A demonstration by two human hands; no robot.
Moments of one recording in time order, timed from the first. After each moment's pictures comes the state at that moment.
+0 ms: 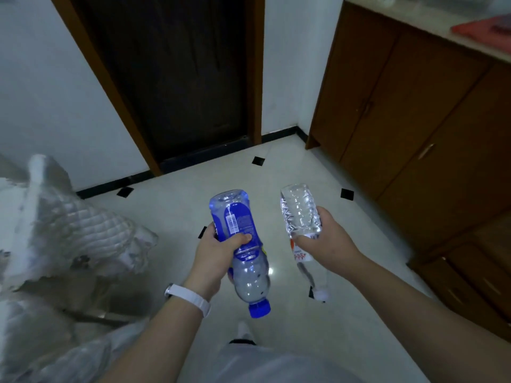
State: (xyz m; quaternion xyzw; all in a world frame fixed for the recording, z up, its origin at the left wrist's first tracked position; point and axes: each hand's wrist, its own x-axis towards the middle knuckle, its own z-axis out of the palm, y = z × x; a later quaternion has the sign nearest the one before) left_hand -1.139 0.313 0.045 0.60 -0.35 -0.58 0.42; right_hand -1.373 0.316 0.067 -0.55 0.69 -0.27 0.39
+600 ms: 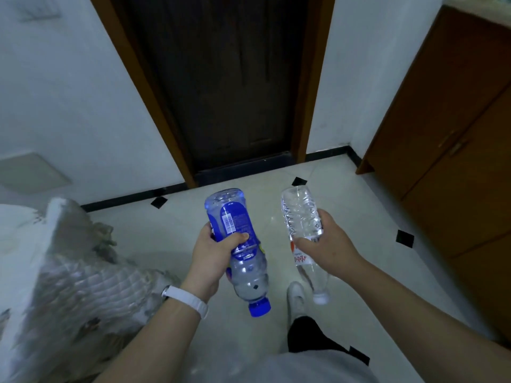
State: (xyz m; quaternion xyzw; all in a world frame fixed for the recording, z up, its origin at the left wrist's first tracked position) left_hand -1.068 0.062 0.047 0.66 -0.29 -0.50 0.48; right_hand -1.301 0.025 0.047 -0.60 0.62 -0.26 0.44
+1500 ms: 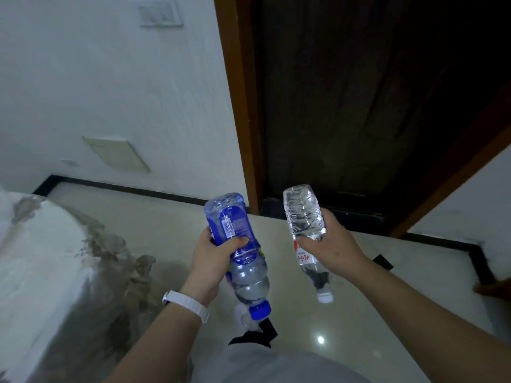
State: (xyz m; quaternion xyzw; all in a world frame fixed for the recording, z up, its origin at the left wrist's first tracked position) left_hand -0.860 -0.241 0.039 0.70 -0.14 -0.39 0.59; right_hand -1.054 -0.390 0.051 -0.74 0.47 -0.12 0.48
